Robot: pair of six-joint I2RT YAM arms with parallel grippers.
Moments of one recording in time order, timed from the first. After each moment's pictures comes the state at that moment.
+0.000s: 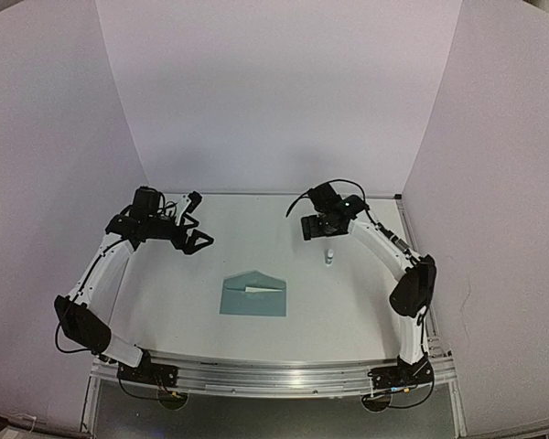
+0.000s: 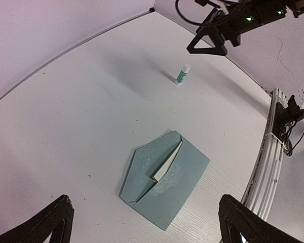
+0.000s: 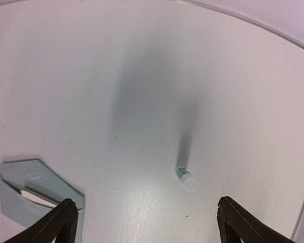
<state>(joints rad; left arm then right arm) -0.30 1.47 1.48 -0.79 0.67 0.28 0.61 2.08 2.09 -1.08 0.21 0.36</state>
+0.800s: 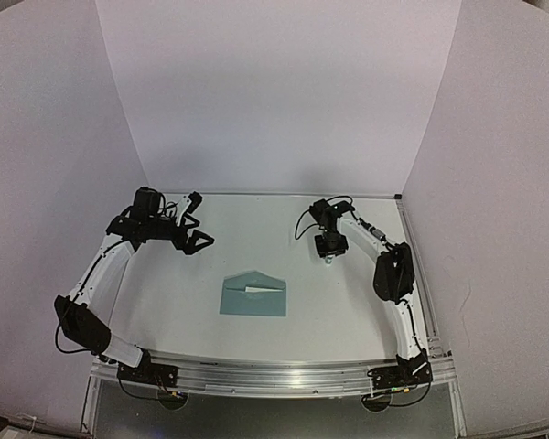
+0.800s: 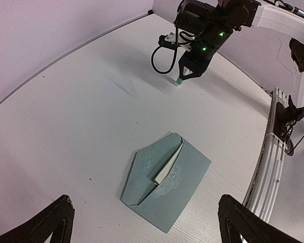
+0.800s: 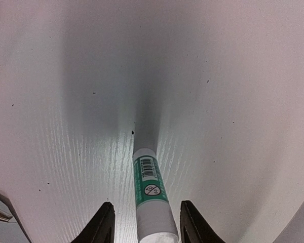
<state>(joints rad) -0.30 1.46 1.46 -0.76 0.68 0.28 0.50 2.37 2.17 -1.28 0.14 0.38</state>
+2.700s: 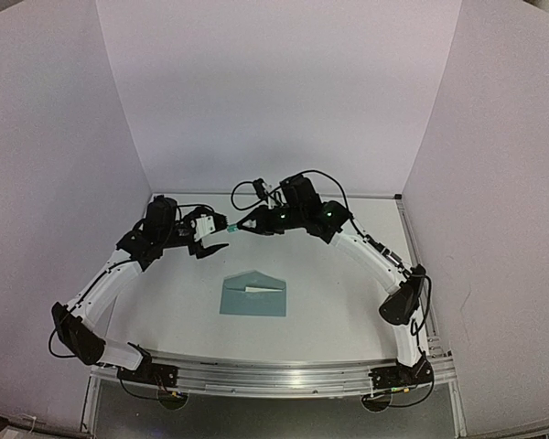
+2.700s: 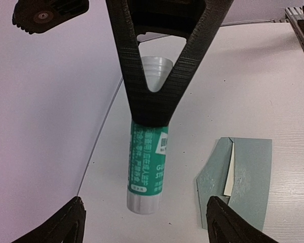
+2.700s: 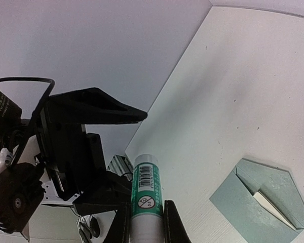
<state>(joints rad) -0.52 1.37 1.33 -0.46 0.47 0.80 0.83 2.13 2.32 -0.68 -0.51 0.68</state>
